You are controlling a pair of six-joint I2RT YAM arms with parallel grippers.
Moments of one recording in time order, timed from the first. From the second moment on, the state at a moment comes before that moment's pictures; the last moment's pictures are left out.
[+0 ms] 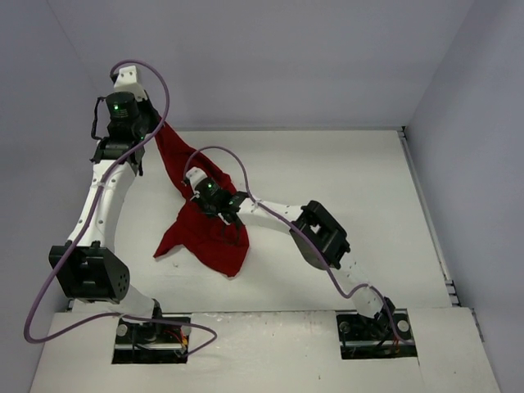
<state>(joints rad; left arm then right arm) -0.03 1.53 1.59 -0.29 -0.05 -0.21 0.97 2.35 1.82 -0.13 0.19 0.05</state>
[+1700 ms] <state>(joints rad) -0.01 1.10 1.55 -0.14 -0.12 0.26 0.37 1.07 1.56 -0.23 0.24 -0.24</state>
